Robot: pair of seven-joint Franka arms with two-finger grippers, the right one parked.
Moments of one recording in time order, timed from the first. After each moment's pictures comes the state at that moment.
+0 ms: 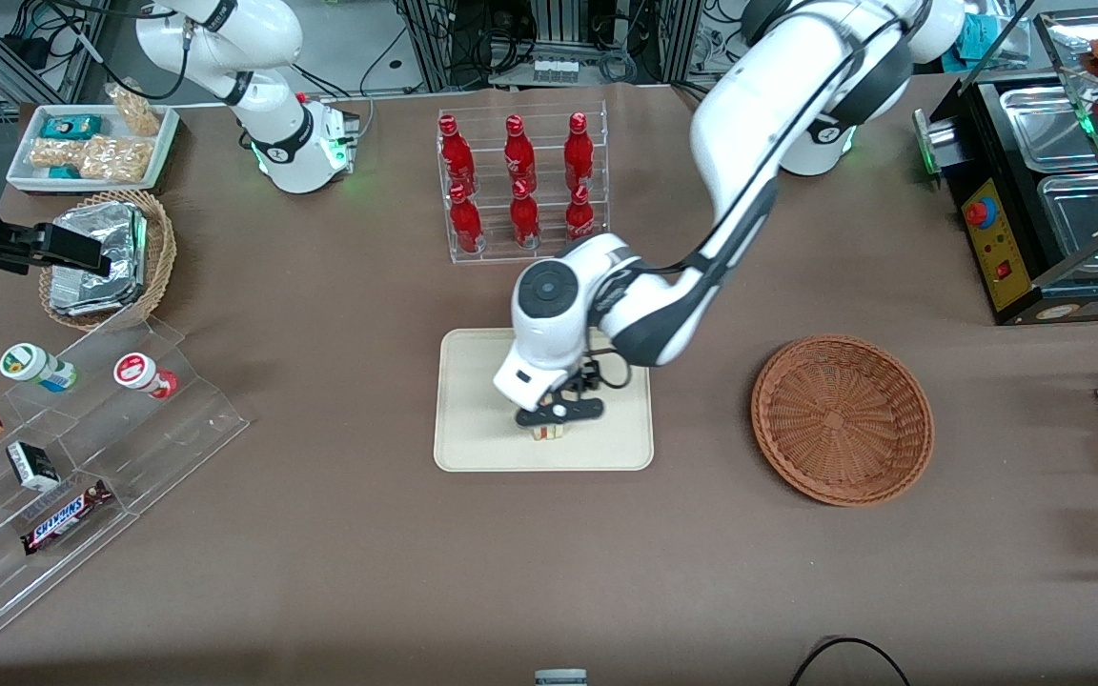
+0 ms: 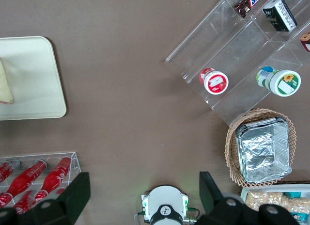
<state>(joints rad) -0.51 0.79 -0.29 -1.21 0.26 2.03 -1.02</state>
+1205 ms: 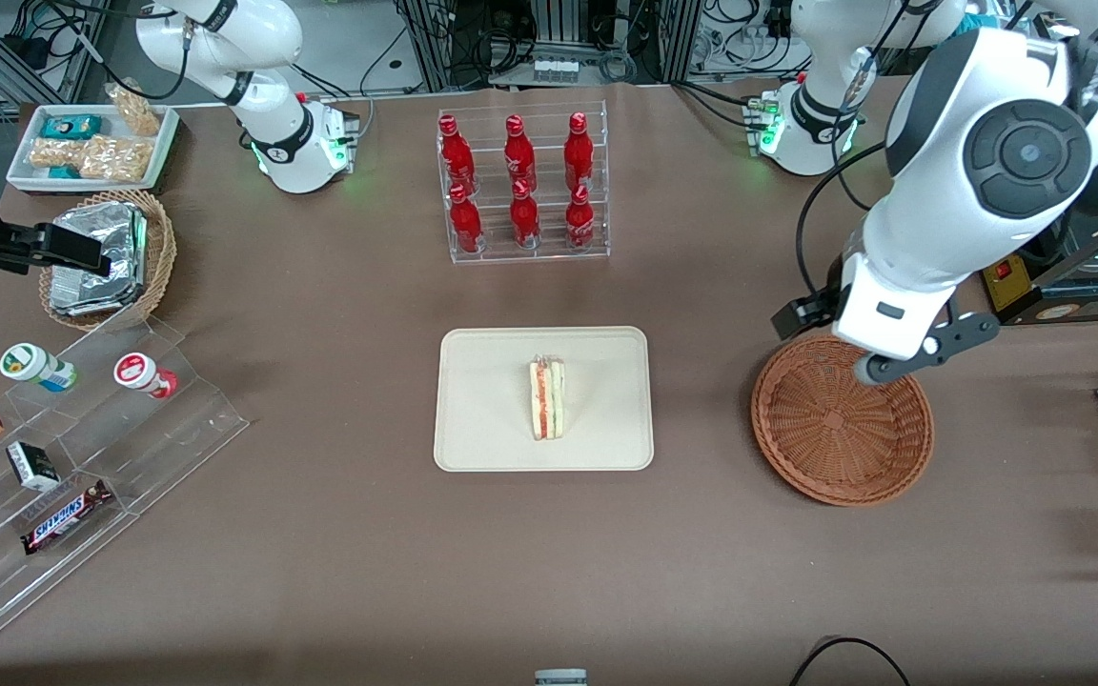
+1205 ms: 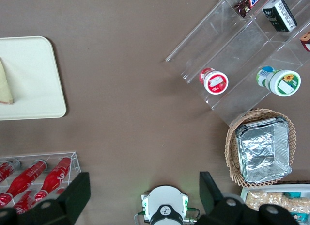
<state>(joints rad) -0.10 0.27 -0.29 -1.32 0.08 1.40 -0.76</state>
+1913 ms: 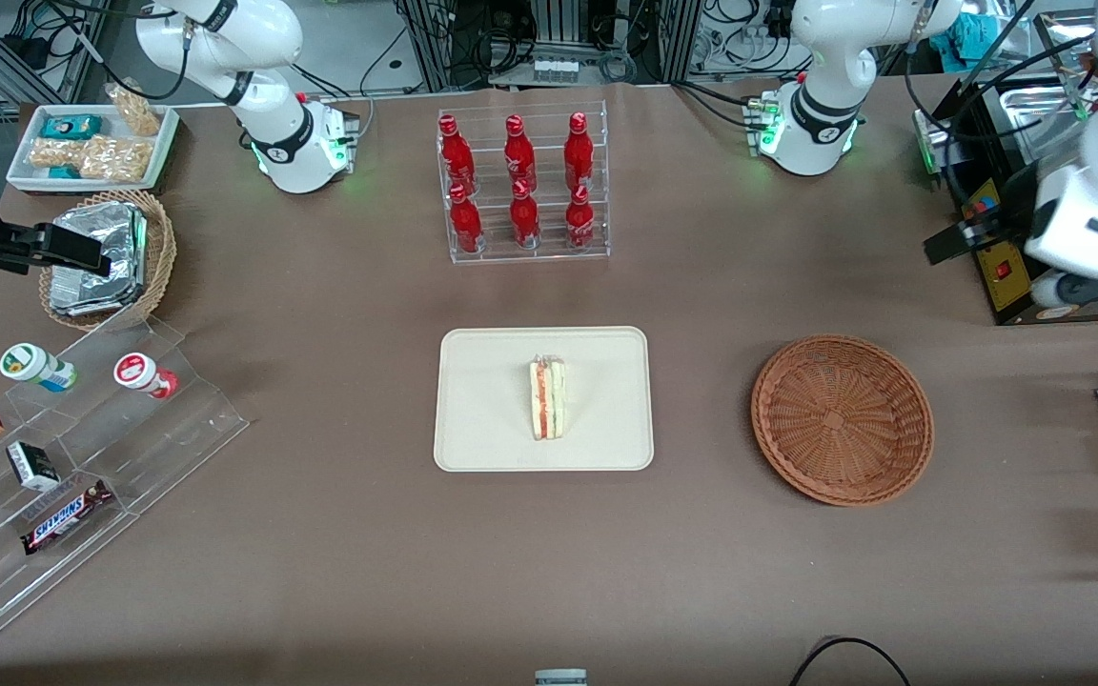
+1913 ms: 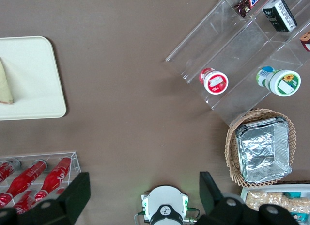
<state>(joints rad) 0.09 0.02 -0.18 -1.52 0.02 1.30 -0.40</state>
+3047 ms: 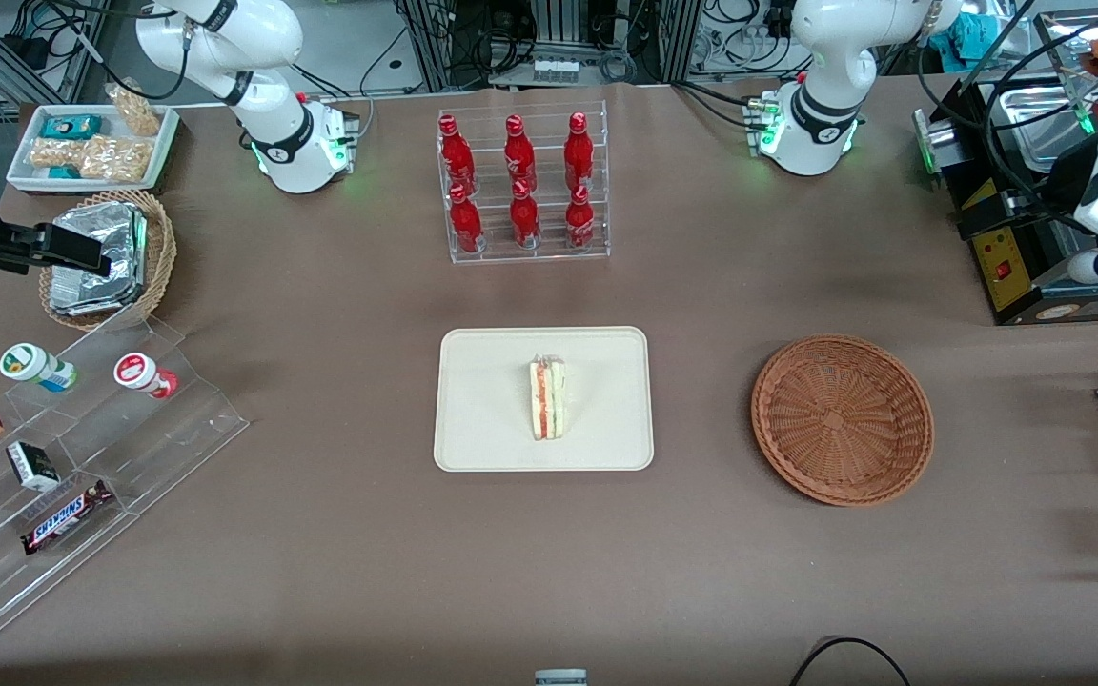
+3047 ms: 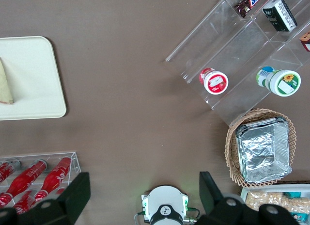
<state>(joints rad) 0.11 0.01 -0.14 -1.51 0.01 1.27 -0.22</state>
